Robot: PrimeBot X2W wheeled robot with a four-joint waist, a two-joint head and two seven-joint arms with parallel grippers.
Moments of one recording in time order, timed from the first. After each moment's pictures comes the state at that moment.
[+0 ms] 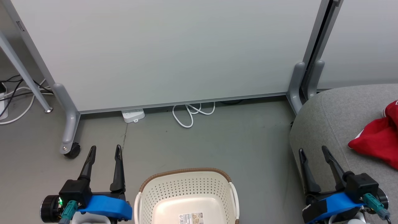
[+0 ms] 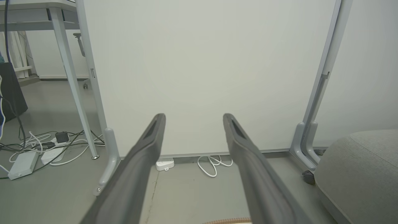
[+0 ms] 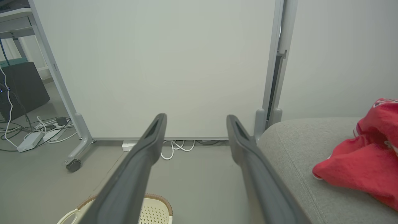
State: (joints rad) left arm -0.06 0.05 -0.01 0.26 -0.12 -0.11 -0.26; right arm -0.07 -0.06 -0.01 0.28 0.11 0.13 -0.26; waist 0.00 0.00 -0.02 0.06
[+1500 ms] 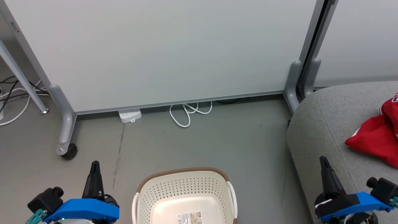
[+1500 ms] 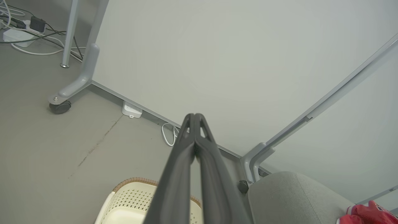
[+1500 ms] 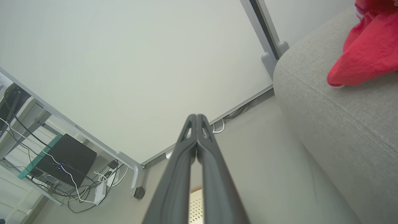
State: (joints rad) left arm -0.04 0.05 0.03 0.30 -0.68 -0.12 -0.11; right arm -0.06 -0.05 -0.05 0.30 0.67 0.13 -0.12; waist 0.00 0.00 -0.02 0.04
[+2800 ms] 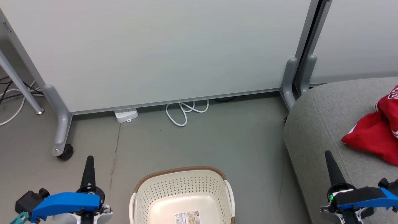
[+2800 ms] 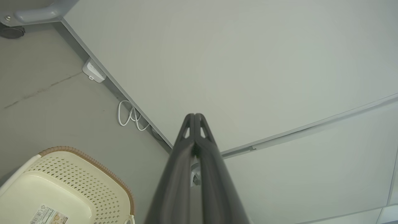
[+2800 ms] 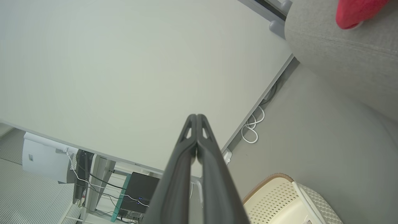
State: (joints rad) left arm -0.07 0.05 0.08 0.27 -1.16 -0.12 0.00; right arm -0.08 -0.05 -0.08 0.27 1.16 0.13 0.00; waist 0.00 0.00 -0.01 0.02
